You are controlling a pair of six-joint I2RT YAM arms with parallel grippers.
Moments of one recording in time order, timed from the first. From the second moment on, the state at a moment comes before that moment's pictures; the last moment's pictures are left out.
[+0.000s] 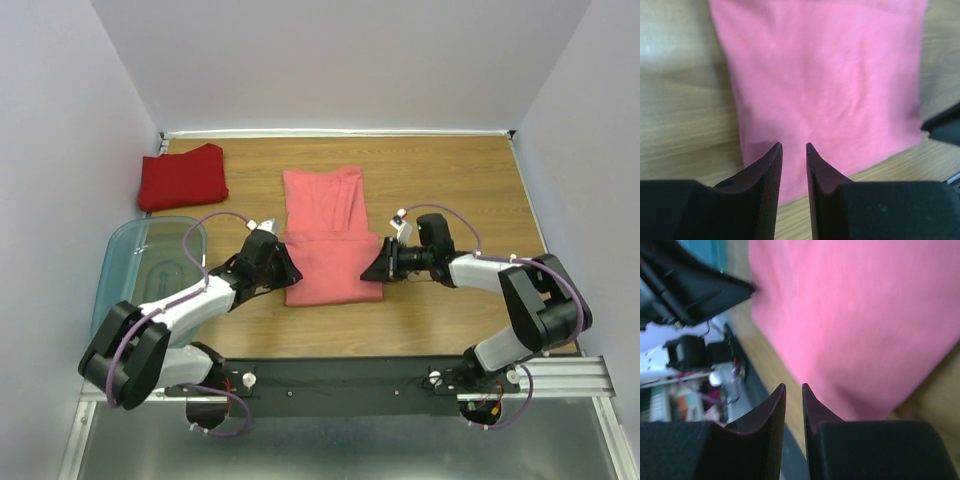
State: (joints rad) left arm -0.56 1.22 0.52 -0.03 0.08 -0.75; right arm 0.36 1.54 0.59 0.23 -0.81 0.63
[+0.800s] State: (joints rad) left arm -0.42 1.20 0.53 0.04 0.15 -0.76; right arm 0.25 1.58 0.60 0.39 -0.95 0.75
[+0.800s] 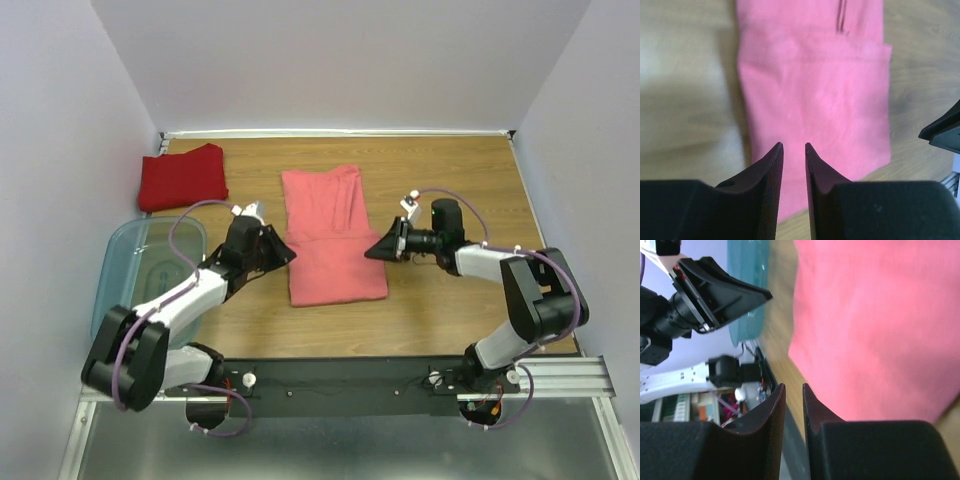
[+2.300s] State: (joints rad) left arm -0.62 1.13 0.66 -0.31 -0.14 -0.66; right arm 0.50 1.37 0.73 -0.43 -0.16 0.51
